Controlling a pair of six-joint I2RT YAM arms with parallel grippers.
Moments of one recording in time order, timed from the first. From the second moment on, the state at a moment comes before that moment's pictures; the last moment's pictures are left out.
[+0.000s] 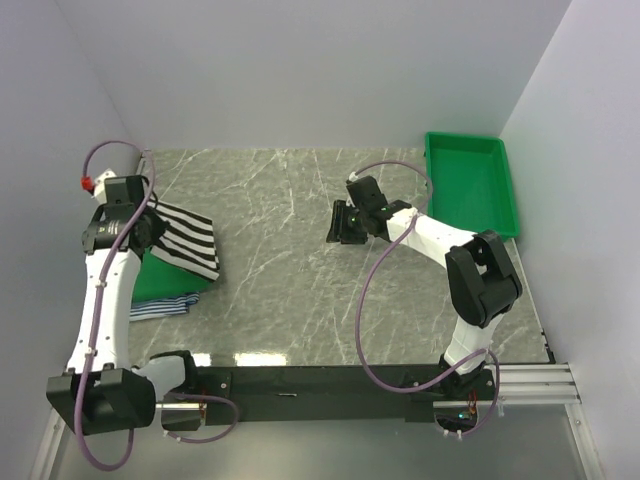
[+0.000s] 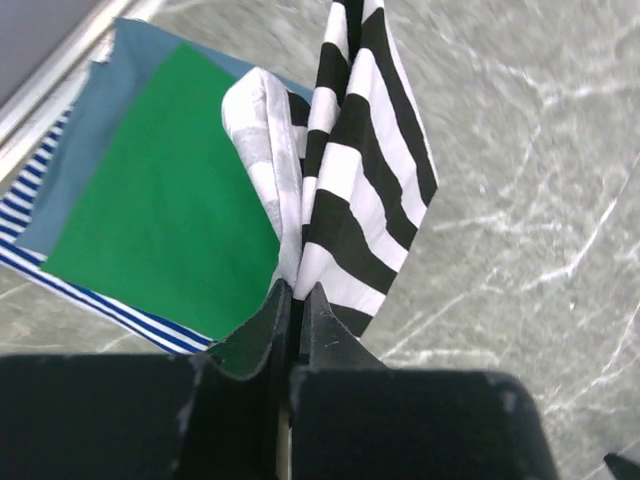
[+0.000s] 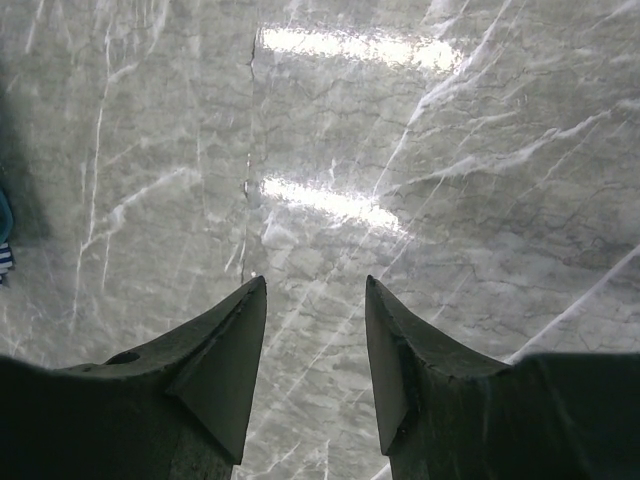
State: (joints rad) left arm 0.10 1.12 1.18 -0.84 -0.28 -0.61; right arm 0.53 1.78 1.22 -0.34 -0.14 0.56
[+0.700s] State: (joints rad) left arm 0.45 1.15 0.87 -0.66 -0.18 -0.67; right arm 0.56 1.81 1.22 -0.33 -0.14 0.56
